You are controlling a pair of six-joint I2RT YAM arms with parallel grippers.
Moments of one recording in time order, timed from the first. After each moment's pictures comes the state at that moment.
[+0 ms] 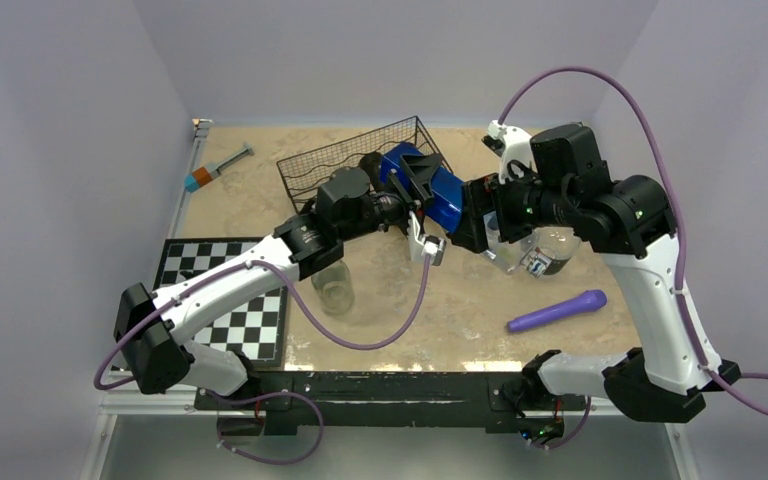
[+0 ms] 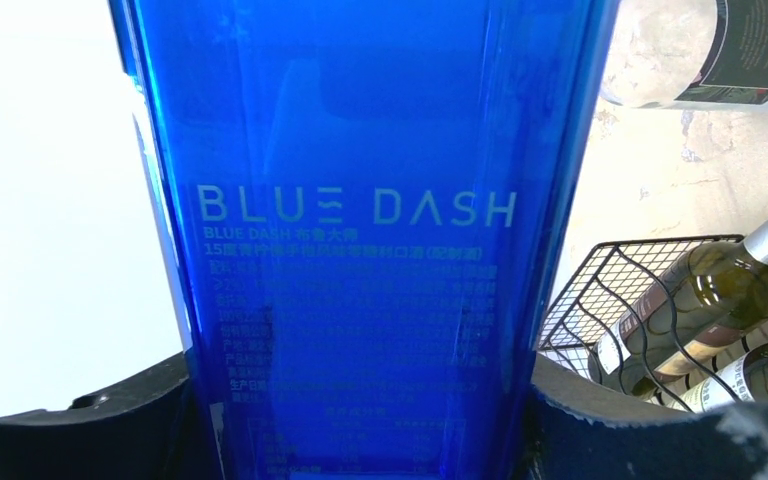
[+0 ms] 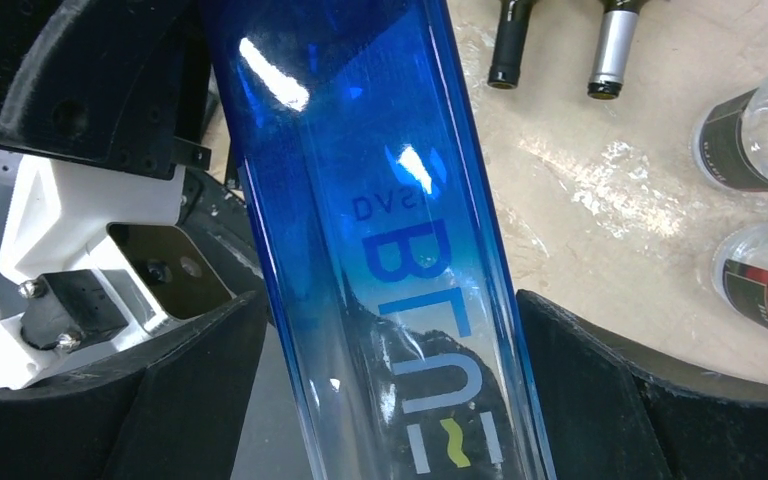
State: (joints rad) left arm -0.90 1.40 1.25 0.09 0.22 1.47; right arm 0.54 1.26 1.91 -1.40 -0.22 0.20
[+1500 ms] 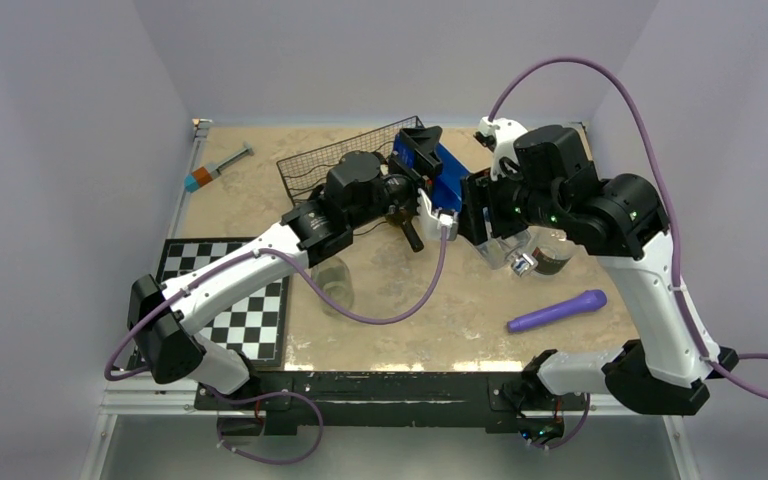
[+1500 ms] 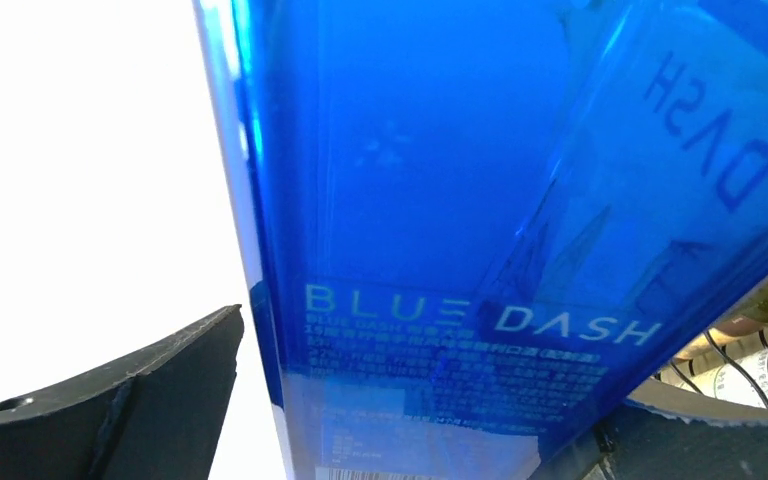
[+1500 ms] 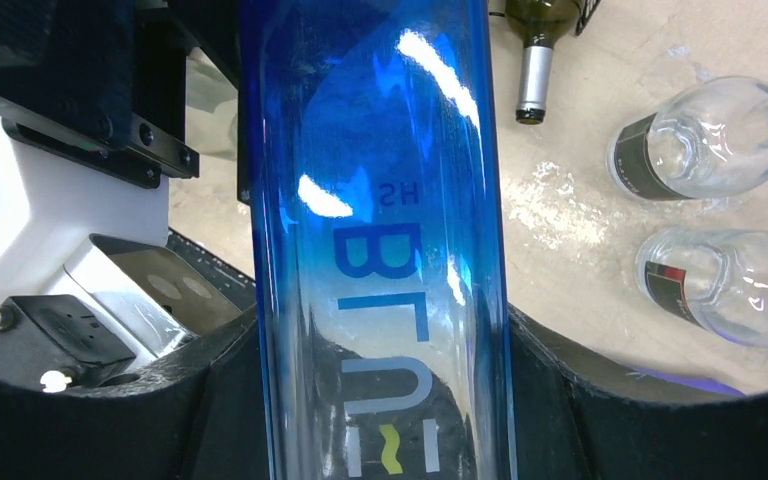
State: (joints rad) left arm -0.90 1.47 1.39 0.02 0.09 1.40; right arm 0.67 1.29 1.96 -1.39 0.04 0.23
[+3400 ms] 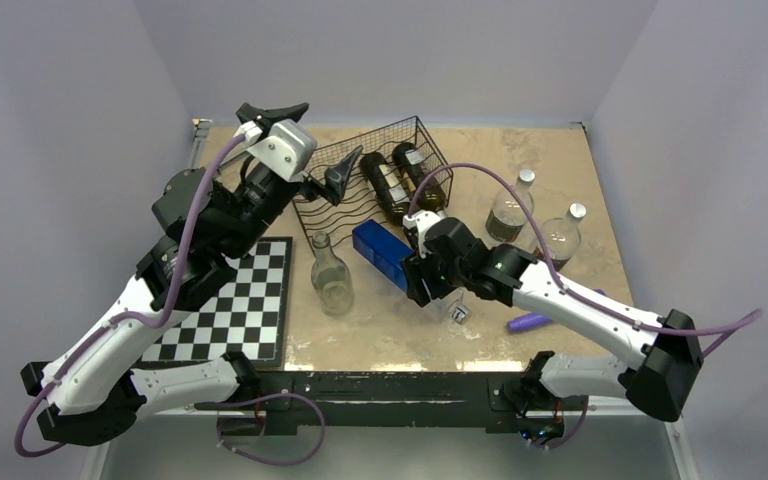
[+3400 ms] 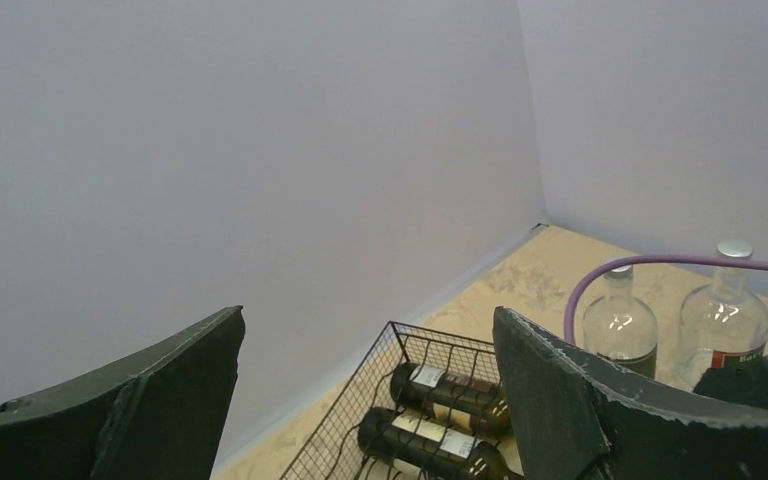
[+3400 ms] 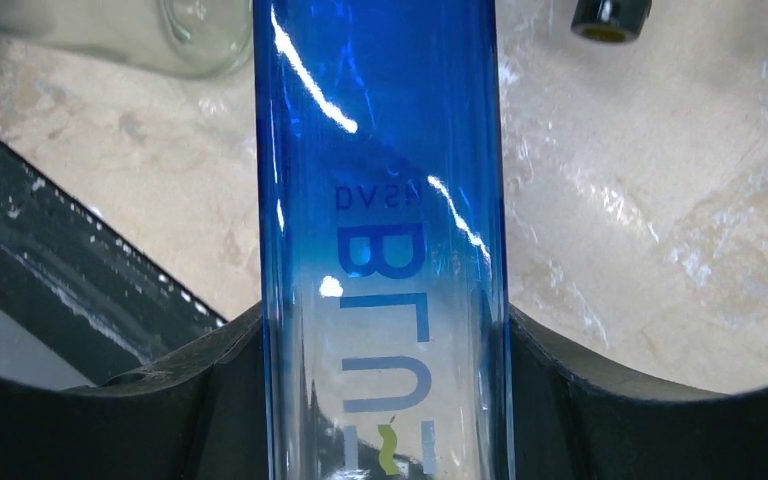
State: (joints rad) left arm -0.90 1.03 1.48 -0.15 -0.23 0.37; right arm 0.88 1.19 0.97 -0.66 0.04 0.28
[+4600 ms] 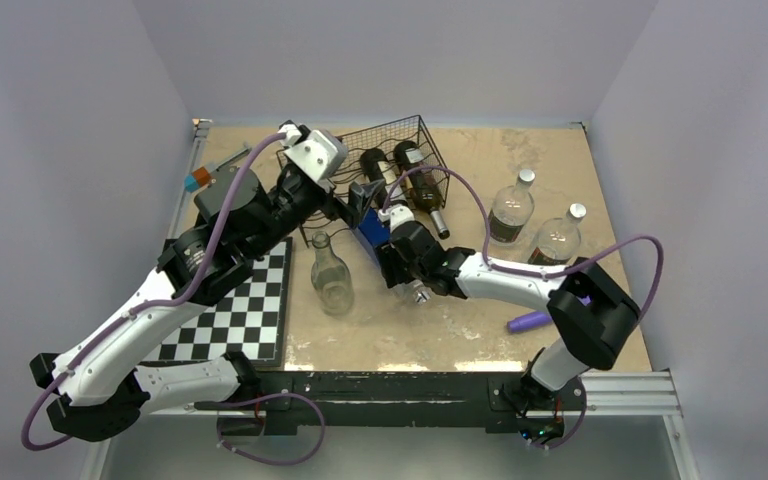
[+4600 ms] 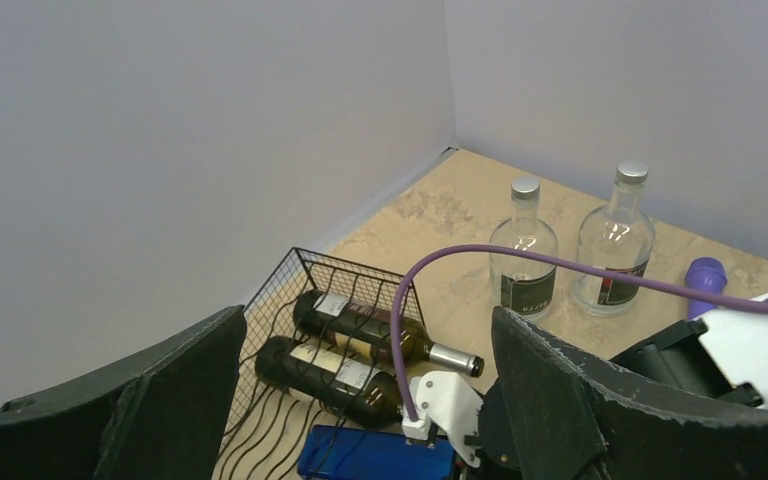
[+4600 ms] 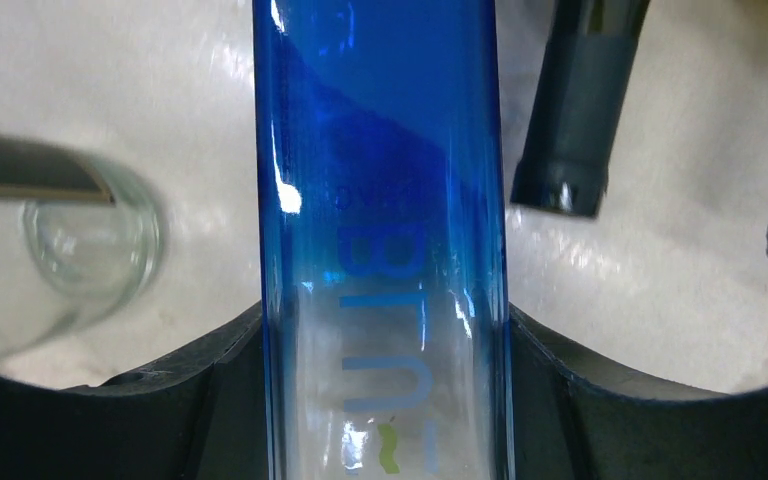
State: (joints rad) left arm -0.90 1.06 1.42 -0.28 -0.14 0.19; right arm 0.88 1.54 0.91 -0.16 0.22 0.30
